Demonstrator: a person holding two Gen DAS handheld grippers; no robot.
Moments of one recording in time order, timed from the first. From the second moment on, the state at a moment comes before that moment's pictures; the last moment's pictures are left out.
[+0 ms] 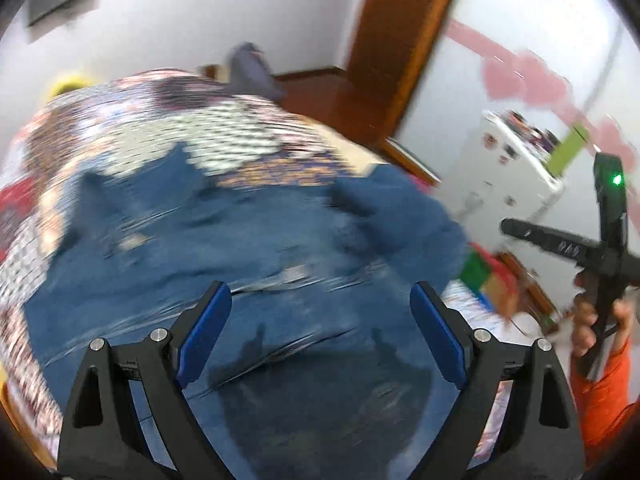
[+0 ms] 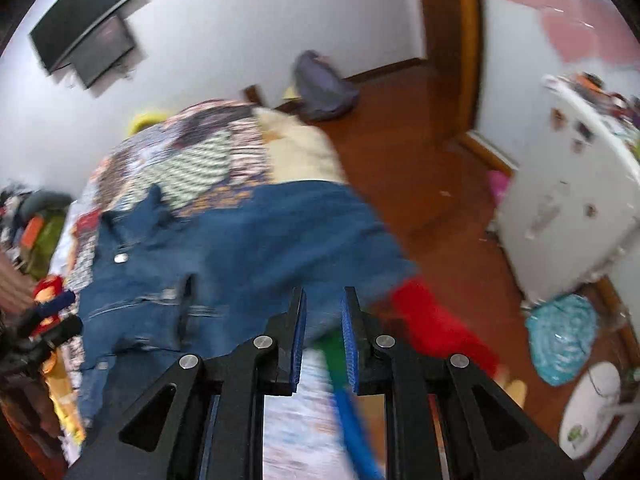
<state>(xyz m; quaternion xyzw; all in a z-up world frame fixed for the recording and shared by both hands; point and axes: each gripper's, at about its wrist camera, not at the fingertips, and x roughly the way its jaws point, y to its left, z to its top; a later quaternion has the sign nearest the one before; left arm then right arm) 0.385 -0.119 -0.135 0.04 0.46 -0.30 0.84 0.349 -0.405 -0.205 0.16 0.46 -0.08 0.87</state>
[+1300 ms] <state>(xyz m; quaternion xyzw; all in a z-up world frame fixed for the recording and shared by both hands) 0.399 -0.282 -0.145 0.16 0.43 -0.38 0.81 0.326 -0.456 -0.267 0.29 0.49 -0.05 0.82</state>
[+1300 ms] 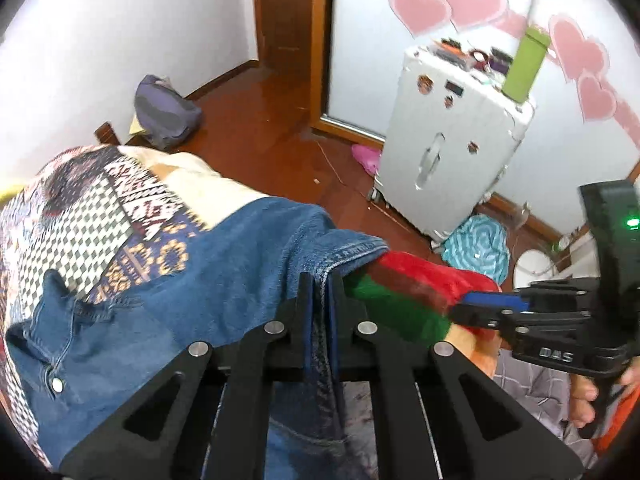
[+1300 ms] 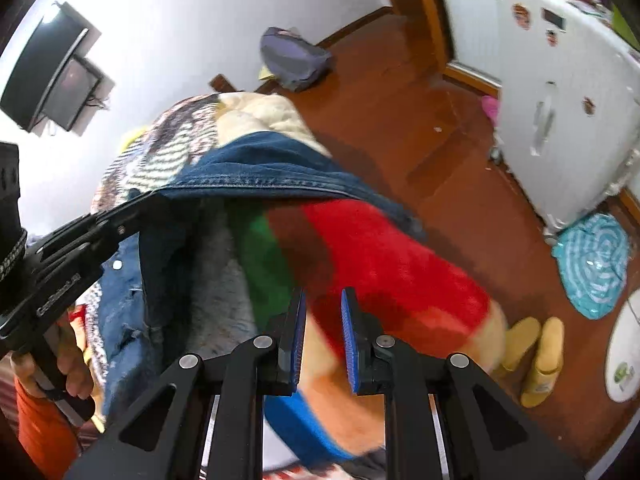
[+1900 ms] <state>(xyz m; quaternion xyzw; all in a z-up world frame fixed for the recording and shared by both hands) 0.410 -0.129 -0.192 0.07 0.49 -0.29 0.82 0.461 -0.386 -0.285 0.38 0.46 0.05 0.80</state>
